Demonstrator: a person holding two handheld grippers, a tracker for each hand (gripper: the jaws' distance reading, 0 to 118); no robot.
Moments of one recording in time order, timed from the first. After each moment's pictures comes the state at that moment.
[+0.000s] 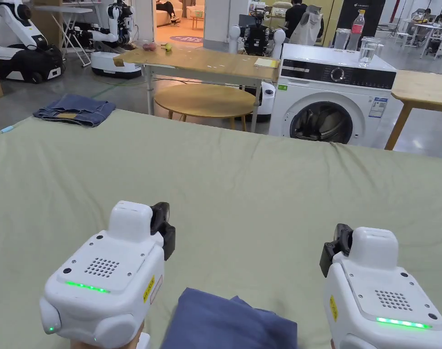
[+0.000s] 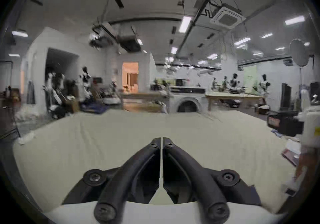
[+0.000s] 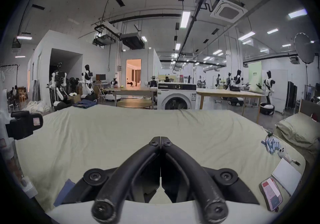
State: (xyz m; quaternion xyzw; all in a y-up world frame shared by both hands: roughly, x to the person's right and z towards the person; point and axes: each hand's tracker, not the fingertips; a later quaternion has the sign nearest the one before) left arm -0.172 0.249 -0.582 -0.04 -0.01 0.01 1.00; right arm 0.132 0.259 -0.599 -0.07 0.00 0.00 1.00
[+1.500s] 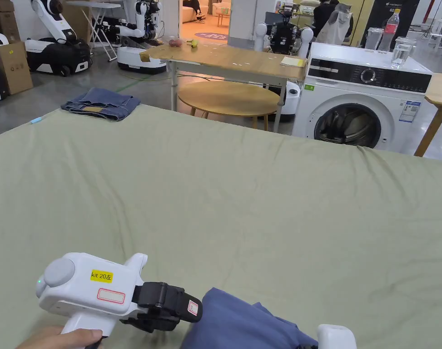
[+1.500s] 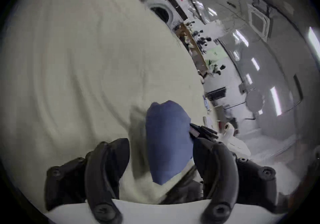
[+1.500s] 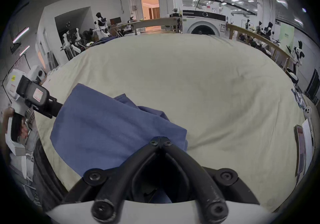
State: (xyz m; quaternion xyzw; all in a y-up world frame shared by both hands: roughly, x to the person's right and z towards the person) left arm -0.274 0.142 -0.642 -0.49 -0.33 0.36 0.72; right arm 0.110 0.155 -0.576 -0.39 0.11 0.00 0.92
